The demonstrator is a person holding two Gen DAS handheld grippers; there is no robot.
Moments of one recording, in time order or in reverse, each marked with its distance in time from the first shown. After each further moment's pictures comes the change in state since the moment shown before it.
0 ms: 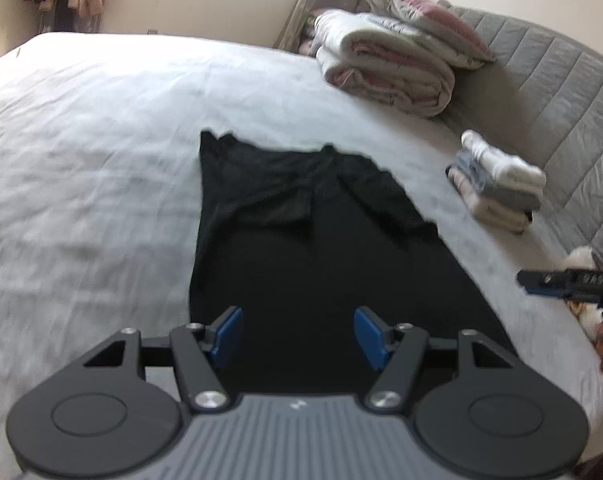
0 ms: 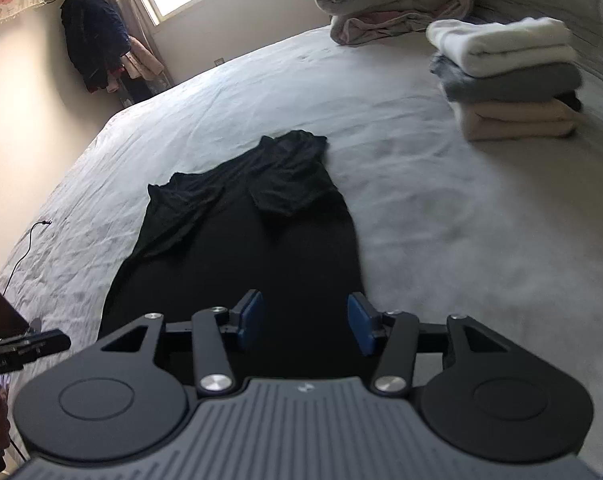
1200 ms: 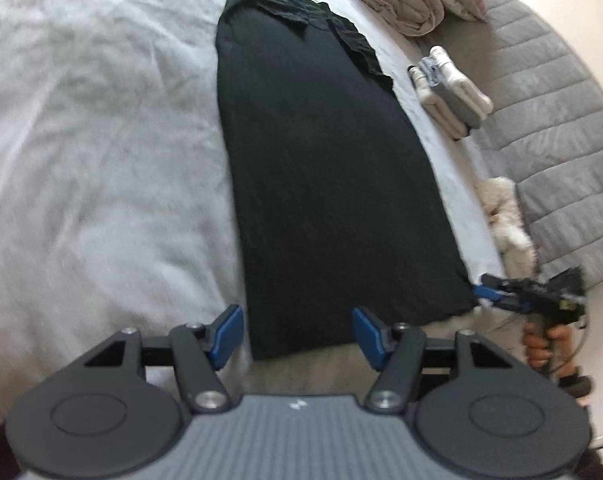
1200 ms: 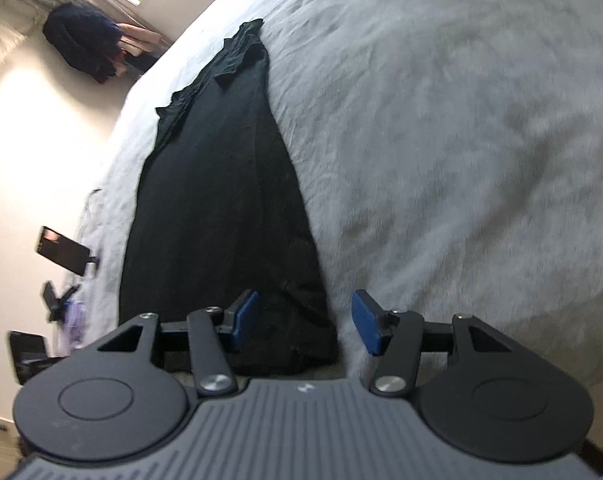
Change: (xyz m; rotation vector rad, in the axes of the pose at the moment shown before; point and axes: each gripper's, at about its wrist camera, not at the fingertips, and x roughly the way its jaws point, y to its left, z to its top) left arm -0.061 0.054 -0.148 -0.292 0.319 -0.329; right arm -0.090 -0.125 -0.132 0.283 0.264 0.243
